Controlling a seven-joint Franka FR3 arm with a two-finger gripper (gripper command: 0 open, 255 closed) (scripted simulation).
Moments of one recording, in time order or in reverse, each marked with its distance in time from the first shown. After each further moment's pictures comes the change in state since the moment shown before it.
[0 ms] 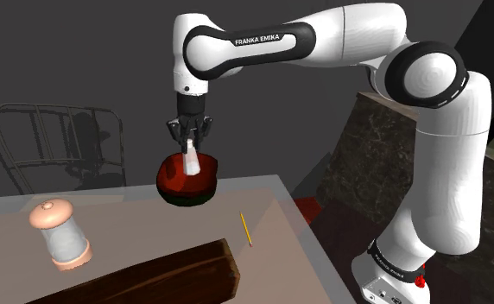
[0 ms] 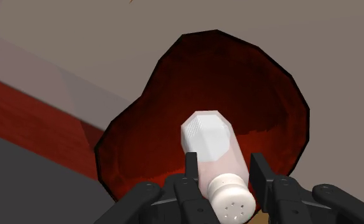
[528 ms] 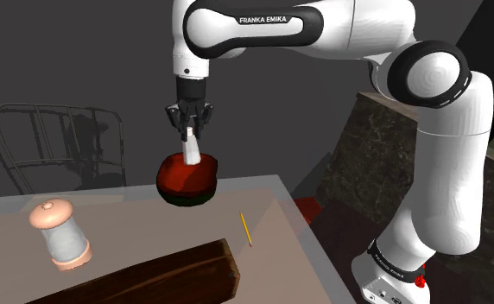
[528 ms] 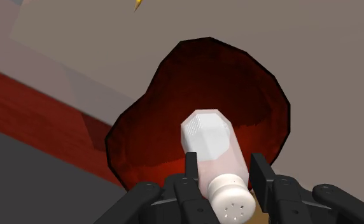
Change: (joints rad) arm 0.004 -0.009 0.003 0.095 0.002 -0.103 0.008
